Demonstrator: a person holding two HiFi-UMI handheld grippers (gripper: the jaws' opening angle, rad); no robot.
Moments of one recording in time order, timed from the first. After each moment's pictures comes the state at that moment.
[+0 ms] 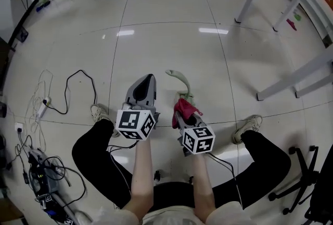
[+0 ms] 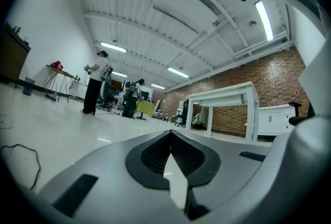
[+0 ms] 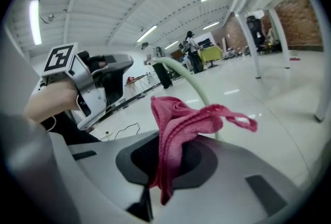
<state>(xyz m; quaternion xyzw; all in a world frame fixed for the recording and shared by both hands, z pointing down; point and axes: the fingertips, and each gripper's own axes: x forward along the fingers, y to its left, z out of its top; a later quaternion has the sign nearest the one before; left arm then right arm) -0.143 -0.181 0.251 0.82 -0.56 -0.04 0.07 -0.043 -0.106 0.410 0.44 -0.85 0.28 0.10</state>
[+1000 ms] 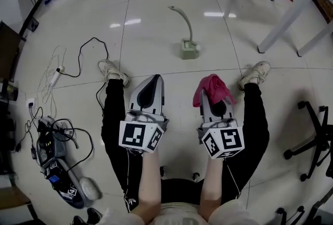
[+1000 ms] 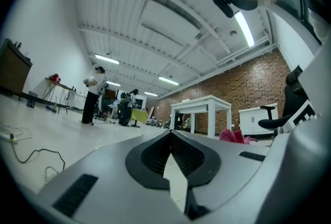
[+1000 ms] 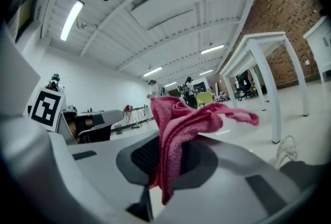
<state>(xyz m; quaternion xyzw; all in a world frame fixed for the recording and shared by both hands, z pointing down) -0.103 0.149 0.204 0.84 -0.55 -0.05 0.02 0.032 0.164 0.256 0.53 -0.84 0.12 -0.05</state>
